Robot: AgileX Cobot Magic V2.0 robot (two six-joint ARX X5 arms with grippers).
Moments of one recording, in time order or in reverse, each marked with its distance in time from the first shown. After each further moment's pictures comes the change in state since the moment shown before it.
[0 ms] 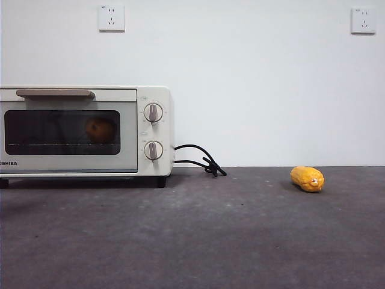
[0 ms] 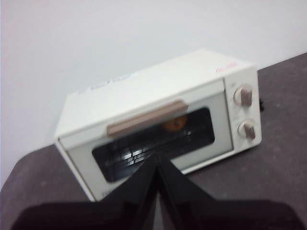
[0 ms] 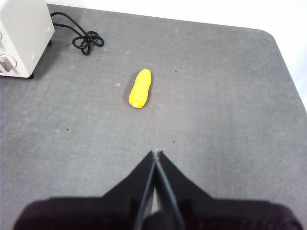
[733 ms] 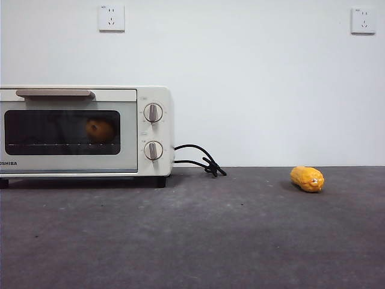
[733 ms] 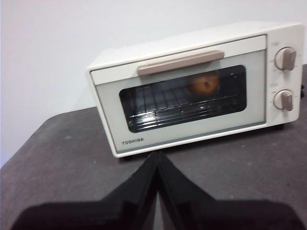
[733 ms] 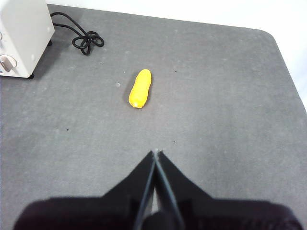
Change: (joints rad) left arm 0.146 -0.389 -0.377 0.044 -0.007 -0.097; right arm 0.000 0.000 0.000 0.000 0.000 0.000
